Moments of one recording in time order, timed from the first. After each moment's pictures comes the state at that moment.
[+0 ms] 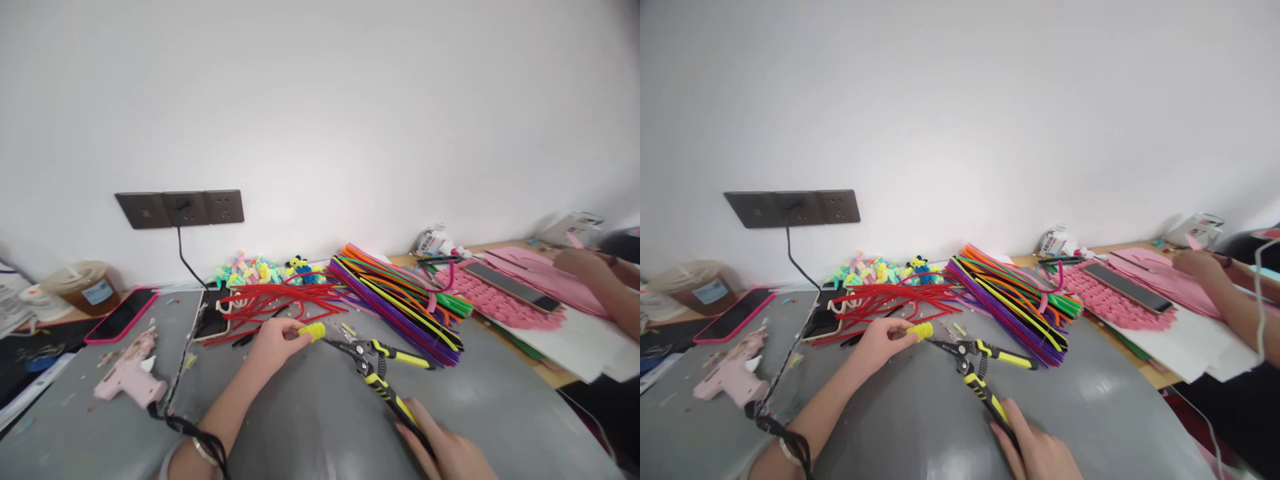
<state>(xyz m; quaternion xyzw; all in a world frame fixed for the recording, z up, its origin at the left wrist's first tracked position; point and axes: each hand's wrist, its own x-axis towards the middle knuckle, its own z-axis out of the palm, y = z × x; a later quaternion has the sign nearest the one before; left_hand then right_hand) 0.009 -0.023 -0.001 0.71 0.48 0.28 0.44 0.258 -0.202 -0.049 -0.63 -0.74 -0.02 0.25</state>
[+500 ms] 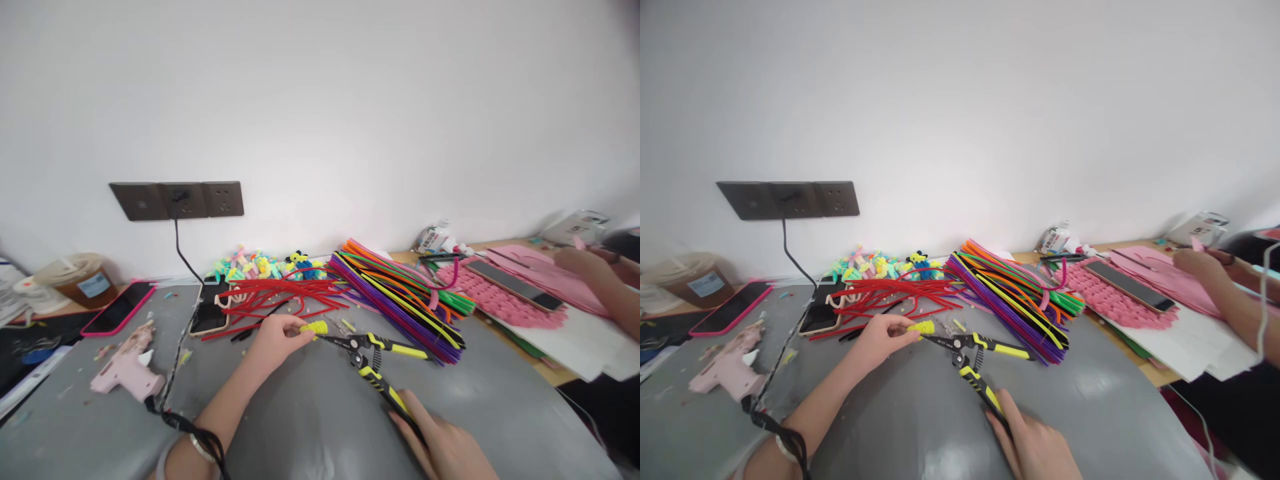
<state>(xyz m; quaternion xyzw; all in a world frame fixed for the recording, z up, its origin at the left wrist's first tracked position) 0.010 -0.024 0.000 0.71 0.47 0.26 0.46 0.252 -0.193 -0.042 -0.60 -0.76 -0.14 0.21</state>
